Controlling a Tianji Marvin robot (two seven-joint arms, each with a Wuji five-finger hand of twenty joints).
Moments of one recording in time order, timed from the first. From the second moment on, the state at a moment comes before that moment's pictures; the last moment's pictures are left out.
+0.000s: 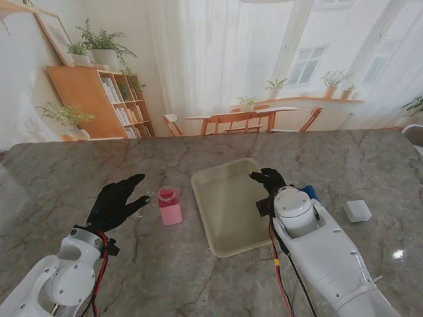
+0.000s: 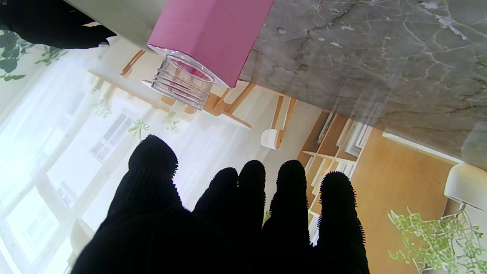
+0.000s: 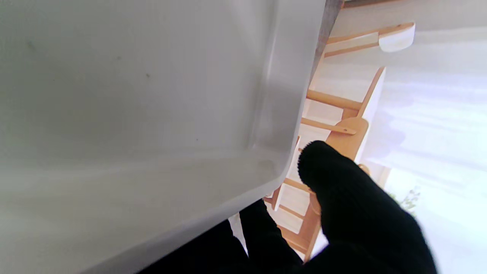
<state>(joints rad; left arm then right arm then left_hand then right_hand) 1.80 -1.11 -1.40 -1.75 0.76 -0.12 0.15 -1.27 -1.28 1.16 -1.28 0.06 0.43 -0.15 0.92 0.01 -0.03 -0.04 0.37 0.30 0.10 0.44 0.47 0.20 0.09 0.34 0.40 0.20 0.15 0.35 0.08 0.25 0.48 0.51 0.69 -0.26 0.52 -0.02 0.33 0.31 0.15 0.73 0.42 0.40 0.11 0.48 0.37 0.32 0.34 0.44 0.03 0.52 1.07 0.38</state>
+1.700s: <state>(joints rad) 1.94 -1.09 -1.48 -1.85 0.72 0.00 -0.06 -1.58 -1.20 1.25 -1.53 -0.39 -0.16 -0.37 0.75 -0.07 -0.03 -0.04 0.20 0.44 0.03 0.42 0.28 0.31 0.04 0.28 0.23 0.25 0.09 0.27 0.03 0.29 0.28 0.50 0.62 -0.24 0.35 0.02 0.57 0.11 0.34 0.76 0.70 0.22 0.18 0.55 0.60 0.27 0.31 0.46 0.21 0.41 0.92 0.37</state>
